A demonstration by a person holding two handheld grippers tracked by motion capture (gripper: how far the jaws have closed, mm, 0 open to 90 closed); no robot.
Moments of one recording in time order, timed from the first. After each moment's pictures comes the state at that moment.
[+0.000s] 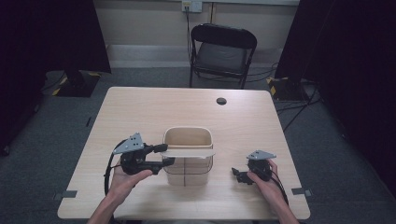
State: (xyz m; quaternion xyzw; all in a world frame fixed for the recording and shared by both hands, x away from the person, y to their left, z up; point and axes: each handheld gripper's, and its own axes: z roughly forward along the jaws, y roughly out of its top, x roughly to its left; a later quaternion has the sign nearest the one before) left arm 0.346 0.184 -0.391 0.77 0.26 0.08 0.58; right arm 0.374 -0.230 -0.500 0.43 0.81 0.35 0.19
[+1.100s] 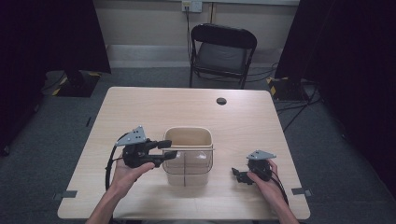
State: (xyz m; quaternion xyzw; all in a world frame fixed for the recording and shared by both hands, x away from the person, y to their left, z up) left arm 0.359 0.179 -0.379 0.77 0.25 0.07 0.58; right arm 0.374 -0.230 -0.500 0.43 0.81 0.35 0.19
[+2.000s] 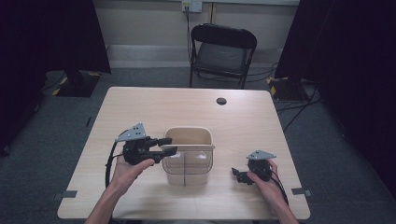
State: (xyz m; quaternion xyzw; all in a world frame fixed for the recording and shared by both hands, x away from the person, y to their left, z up) left arm 0.366 0.180 -0.376 0.77 0.25 0.06 0.58; right arm 0.374 -0.230 -0.500 0.43 0.81 0.35 0.19
